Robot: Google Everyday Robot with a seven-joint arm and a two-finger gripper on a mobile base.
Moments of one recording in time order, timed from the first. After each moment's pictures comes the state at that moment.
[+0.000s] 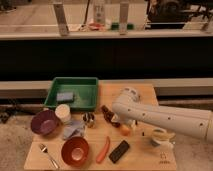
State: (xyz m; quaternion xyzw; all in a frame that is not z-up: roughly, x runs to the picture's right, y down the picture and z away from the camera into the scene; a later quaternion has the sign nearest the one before) arm 0.106 0.184 0.789 -0.25 -0.12 -0.50 0.82
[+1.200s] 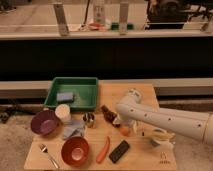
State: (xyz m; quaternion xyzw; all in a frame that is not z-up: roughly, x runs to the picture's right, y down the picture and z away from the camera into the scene) arm 0.119 0.207 0.817 -0.26 -0.14 -0.49 0.82
